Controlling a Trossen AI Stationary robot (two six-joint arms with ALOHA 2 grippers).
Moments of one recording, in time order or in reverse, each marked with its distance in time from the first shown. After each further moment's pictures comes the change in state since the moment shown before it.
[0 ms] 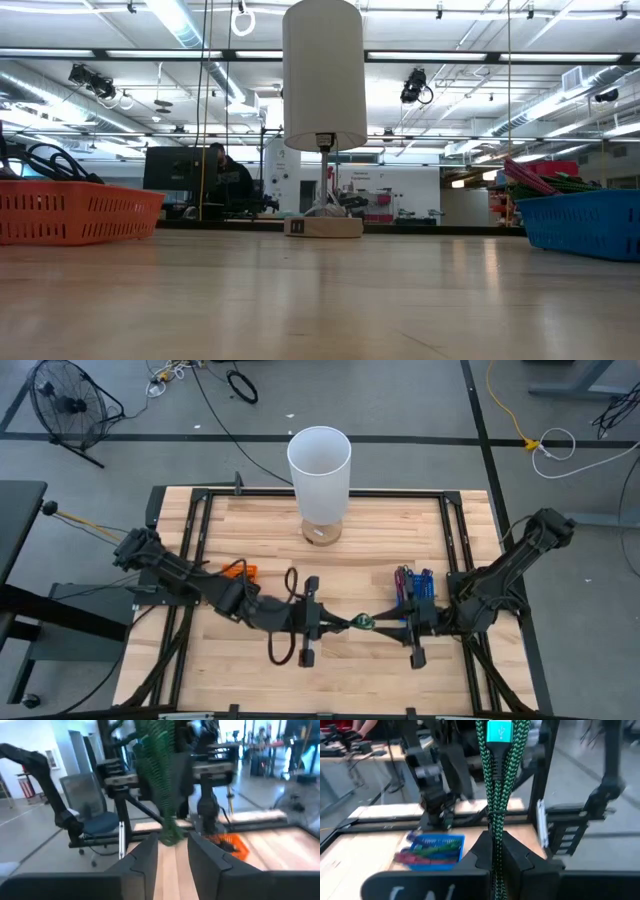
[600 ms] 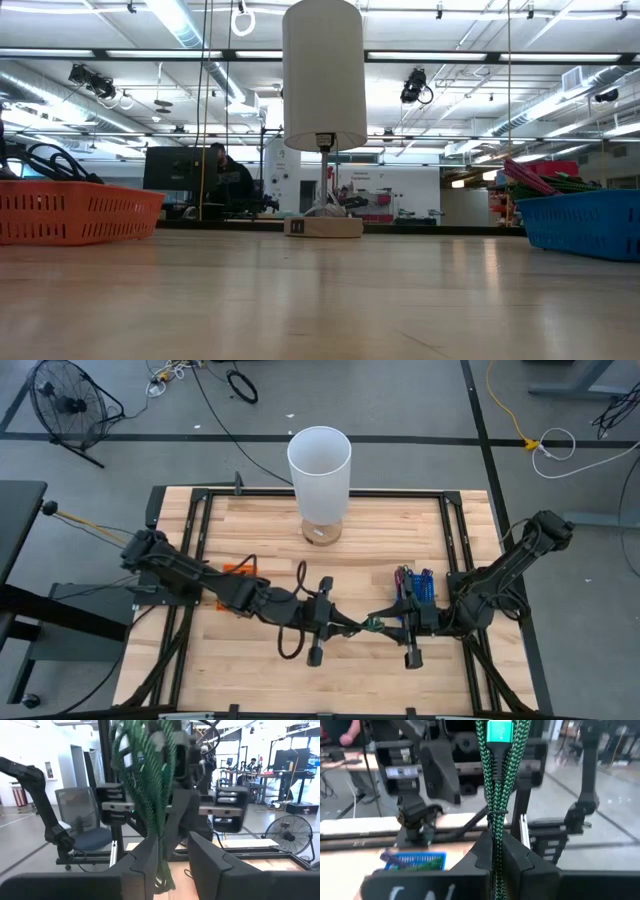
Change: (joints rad) left arm 0.061 0.050 -0.001 0.143 0.162 -0.001; right arm -0.012 0.054 0.000 0.204 -0.007 -0.193
